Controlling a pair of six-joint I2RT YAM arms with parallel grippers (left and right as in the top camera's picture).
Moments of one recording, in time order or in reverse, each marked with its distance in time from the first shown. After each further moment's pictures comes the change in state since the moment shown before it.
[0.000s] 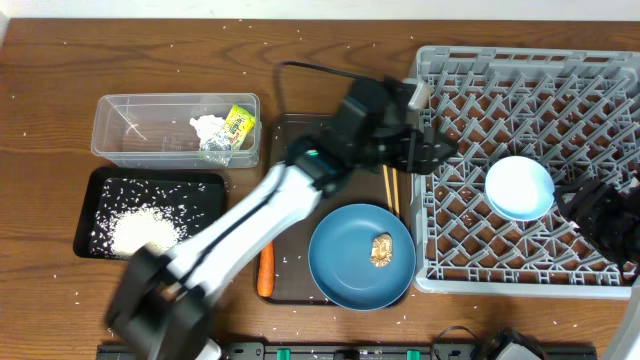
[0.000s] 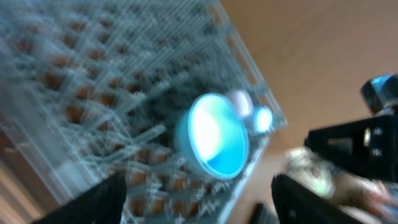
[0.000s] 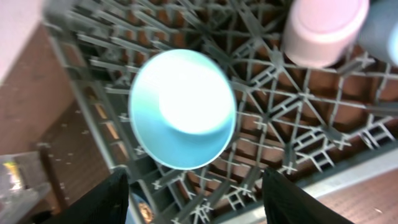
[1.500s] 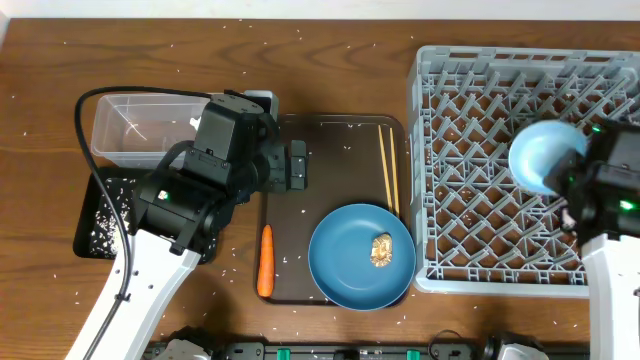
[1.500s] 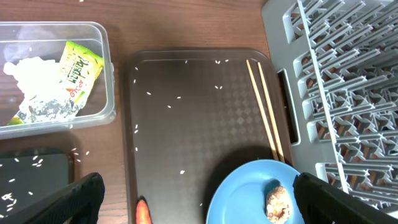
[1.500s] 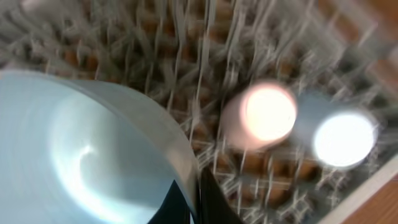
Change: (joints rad) left arm 0.261 -0.412 0.003 -0.750 -0.495 0.201; right arm 0.431 0.082 -0.097 0.428 0.711 0.135
